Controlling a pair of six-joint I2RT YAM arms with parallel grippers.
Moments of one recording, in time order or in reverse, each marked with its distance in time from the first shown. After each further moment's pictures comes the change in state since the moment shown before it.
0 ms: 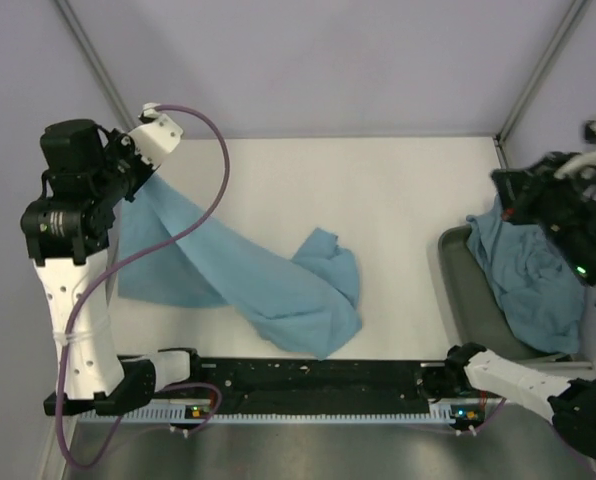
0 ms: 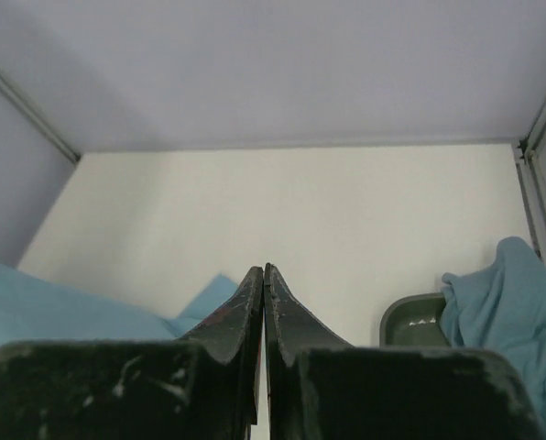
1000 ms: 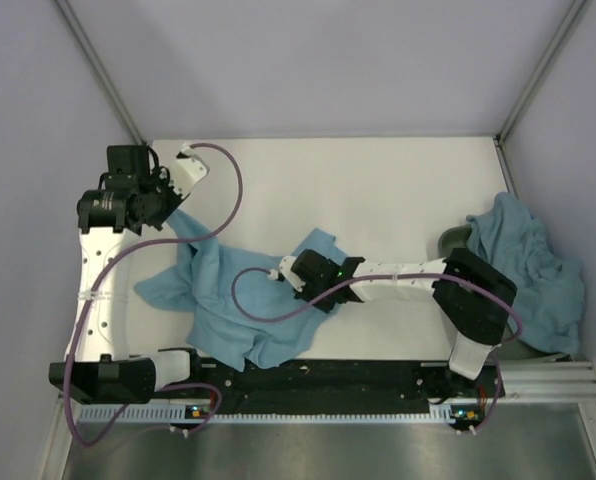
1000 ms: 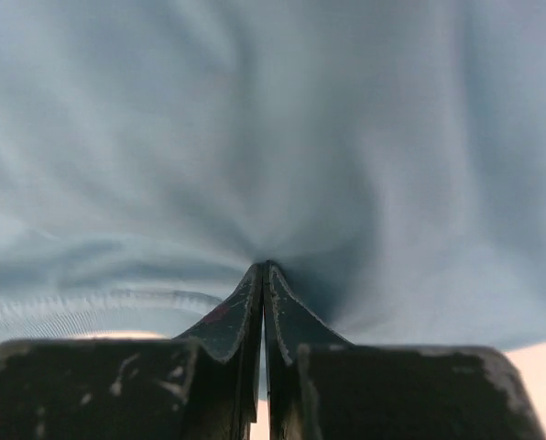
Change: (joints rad) left arm -0.005 0.019 -0.428 0.029 -0.010 -0.024; right arm 0.519 0.814 -0.956 0.756 -0.330 -0.406
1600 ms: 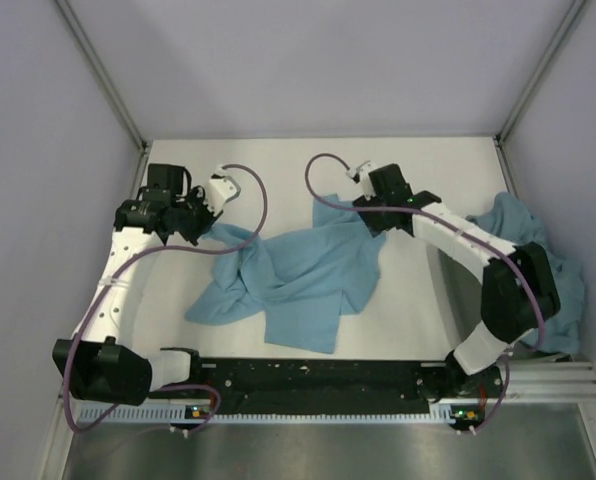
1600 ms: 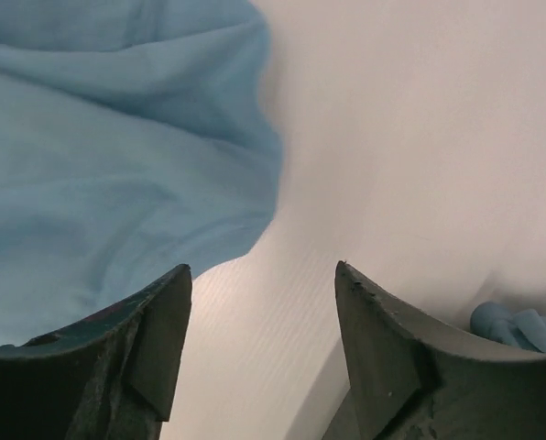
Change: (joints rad) left arm -0.106 0.006 -0.270 0.169 0.235 -0.082; right arm -0.657 -0.048 0.213 -0.106 0.166 -0.059
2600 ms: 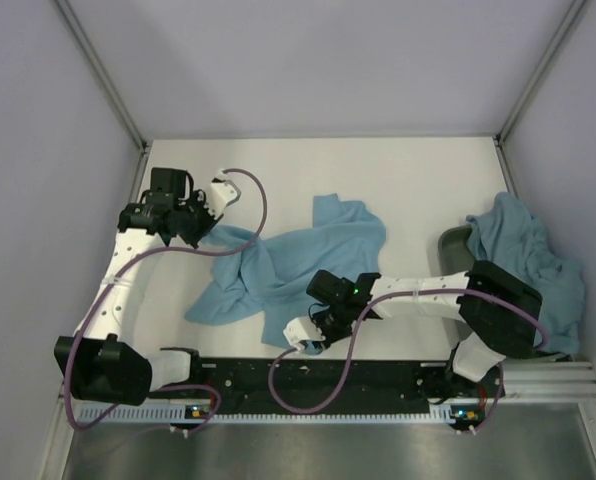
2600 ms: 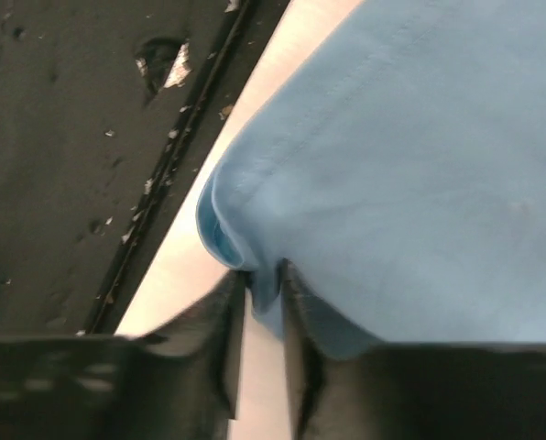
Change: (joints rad) left arm 0.000 0.000 -0.073 0.051 -0.034 -0.004; right arm 0.682 -0.106 -0.394 -0.013 -0.645 -0.734
